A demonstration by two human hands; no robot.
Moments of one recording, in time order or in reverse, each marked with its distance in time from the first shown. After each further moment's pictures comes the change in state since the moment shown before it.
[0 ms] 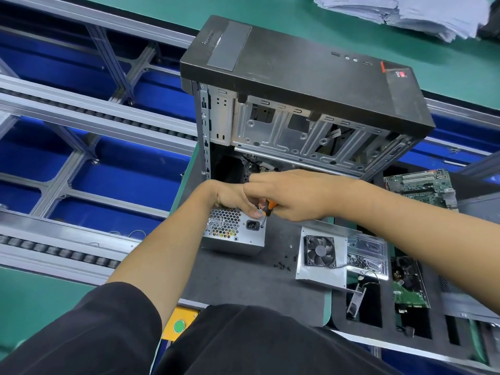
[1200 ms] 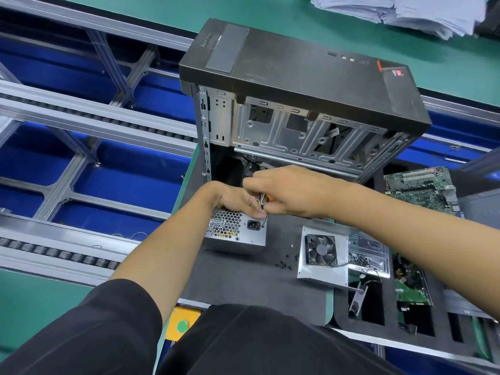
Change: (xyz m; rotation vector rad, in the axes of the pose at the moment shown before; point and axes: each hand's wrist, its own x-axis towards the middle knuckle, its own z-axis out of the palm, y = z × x) left_hand 0.007 -0.002 0.000 0.131 -0.032 -0.138; right_hand 0.003 0.000 0.006 -0.062 0.058 0.094
